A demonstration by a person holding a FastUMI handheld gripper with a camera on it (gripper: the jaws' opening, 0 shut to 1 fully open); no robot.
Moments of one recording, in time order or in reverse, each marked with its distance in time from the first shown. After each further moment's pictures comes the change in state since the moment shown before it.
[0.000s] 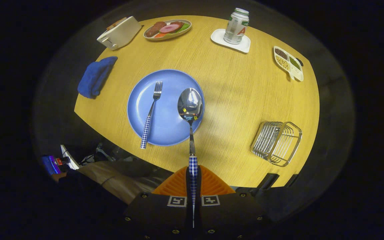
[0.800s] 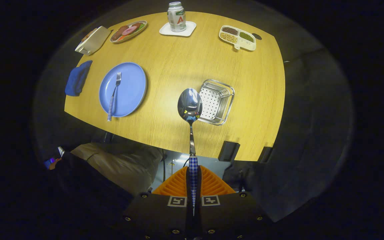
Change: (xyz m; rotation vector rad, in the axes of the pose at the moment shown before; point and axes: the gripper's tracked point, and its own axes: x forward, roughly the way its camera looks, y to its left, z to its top) arm -0.064 -0.136 -0.074 0.121 0.123 -0.108
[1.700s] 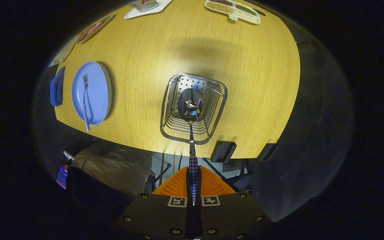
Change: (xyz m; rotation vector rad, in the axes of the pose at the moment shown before) arm 0.056 -0.030 0.033 0.030 0.335 0.030
